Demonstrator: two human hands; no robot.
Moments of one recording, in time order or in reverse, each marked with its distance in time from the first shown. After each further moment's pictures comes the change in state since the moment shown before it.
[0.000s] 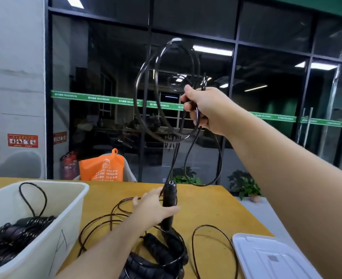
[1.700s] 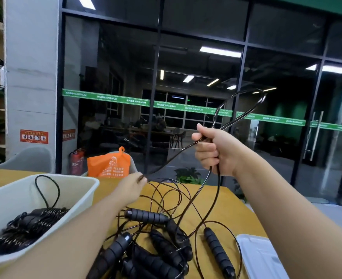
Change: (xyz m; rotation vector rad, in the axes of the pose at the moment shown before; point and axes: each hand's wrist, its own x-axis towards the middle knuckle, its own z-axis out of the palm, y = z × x) left_hand 0.031 -0.049 -0.057 0.072 0.139 0.063; right_hand -0.022 0.064 -0.004 0.567 -0.346 0.408
